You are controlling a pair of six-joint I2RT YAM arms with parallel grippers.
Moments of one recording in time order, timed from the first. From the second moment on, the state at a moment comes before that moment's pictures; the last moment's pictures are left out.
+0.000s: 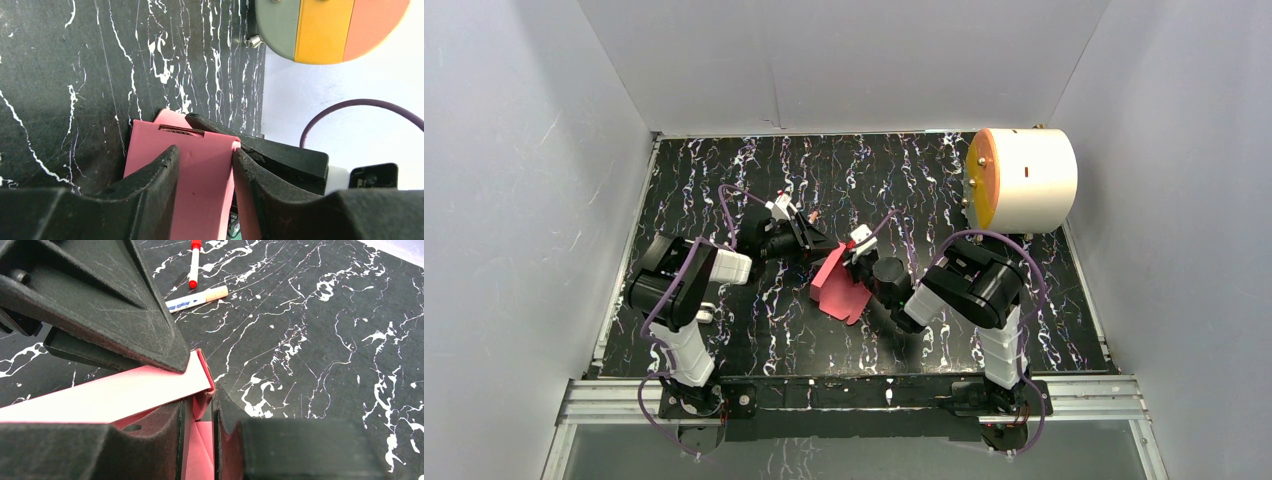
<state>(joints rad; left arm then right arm) -0.36 1.79 0.67 0.65 0.67 -1.03 0.92 1.97 0.59 1.27 0.23 -0.06</state>
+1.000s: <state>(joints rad) -0.35 1.80 0.58 0.85 0.67 -1.18 0.92 2.03 0.60 1.37 0.27 -0.02</state>
